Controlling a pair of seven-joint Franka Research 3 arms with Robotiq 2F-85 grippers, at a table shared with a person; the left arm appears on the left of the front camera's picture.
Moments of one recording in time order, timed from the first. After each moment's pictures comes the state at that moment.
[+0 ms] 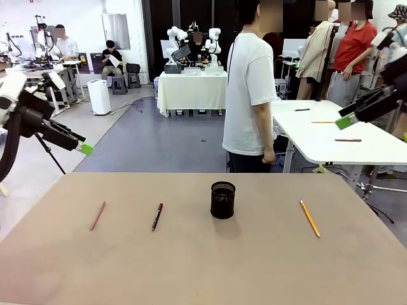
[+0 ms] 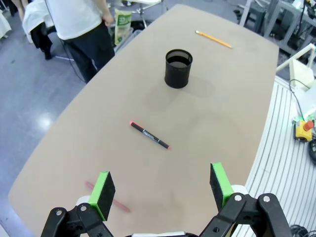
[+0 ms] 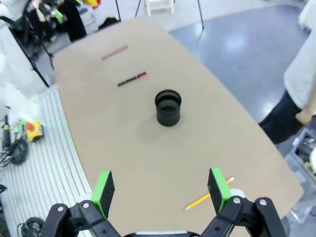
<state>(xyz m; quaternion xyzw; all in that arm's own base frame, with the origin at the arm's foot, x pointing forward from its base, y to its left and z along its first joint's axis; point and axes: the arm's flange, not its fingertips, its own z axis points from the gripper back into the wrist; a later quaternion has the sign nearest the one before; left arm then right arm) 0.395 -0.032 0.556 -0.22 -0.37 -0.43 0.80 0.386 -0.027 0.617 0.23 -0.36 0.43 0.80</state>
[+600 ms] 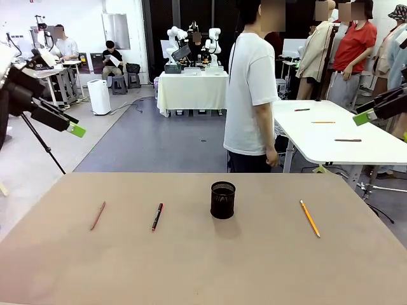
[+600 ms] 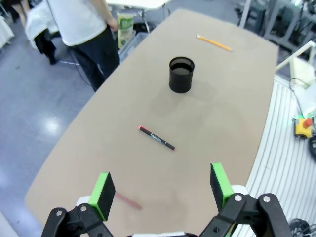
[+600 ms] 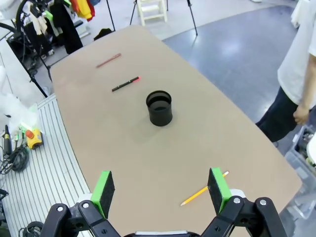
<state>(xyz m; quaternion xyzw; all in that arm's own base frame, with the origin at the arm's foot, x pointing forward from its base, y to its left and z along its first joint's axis) 0.396 -0.025 0.605 -0.20 -0.37 -0.44 0.79 0.389 -0.064 0.612 0.24 -0.37 0.41 0.80</state>
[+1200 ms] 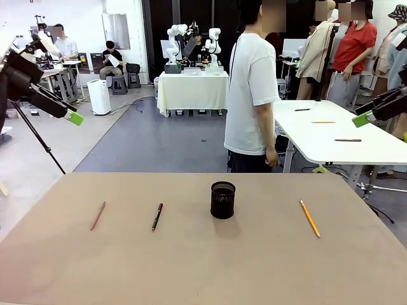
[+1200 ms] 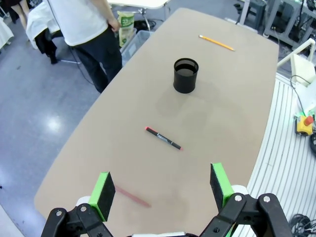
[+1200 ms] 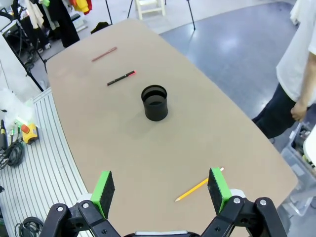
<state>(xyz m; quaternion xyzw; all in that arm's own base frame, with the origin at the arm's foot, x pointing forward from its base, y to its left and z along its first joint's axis) 0.411 -0.022 0.628 -0.19 -0.36 -0.45 0.79 0.395 -0.065 0.612 0.23 -0.36 0.41 0.80</state>
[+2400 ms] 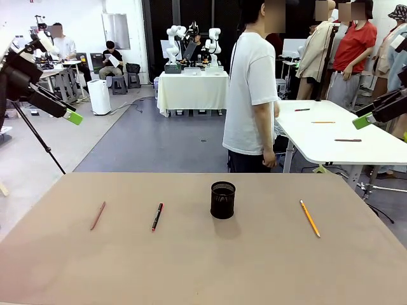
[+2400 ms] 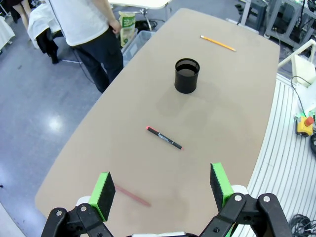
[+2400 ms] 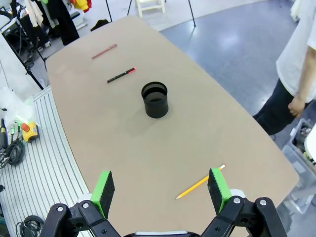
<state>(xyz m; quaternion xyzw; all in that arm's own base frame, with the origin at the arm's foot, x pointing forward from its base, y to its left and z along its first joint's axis) 0.410 -0.020 0.629 -0.19 -0.36 -0.45 0.79 0.395 -0.065 0.610 0.23 -0.35 0.41 0.81</state>
